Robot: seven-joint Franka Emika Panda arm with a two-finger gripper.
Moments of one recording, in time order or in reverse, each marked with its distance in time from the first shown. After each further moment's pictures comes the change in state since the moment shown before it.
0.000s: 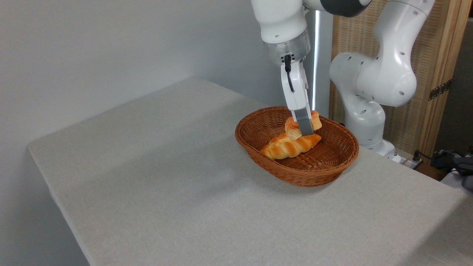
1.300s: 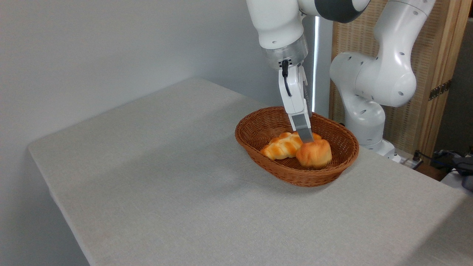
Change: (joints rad) arm -0.015 0.007 0.000 -0.013 0.001 0.001 0.000
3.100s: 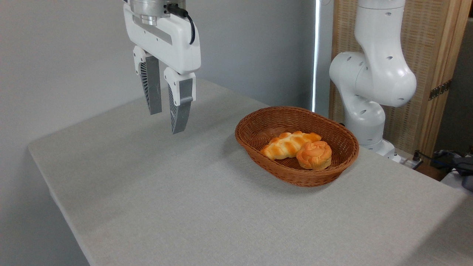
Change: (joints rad) arm 0.026 0.590 -0.112 0.797 -0.172 0.222 -0.843
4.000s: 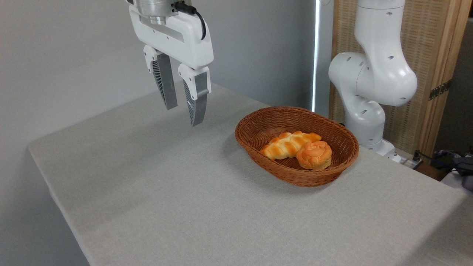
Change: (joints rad) arm 0.036 0.000 -0.034 0.032 0.001 -0.159 -0.054
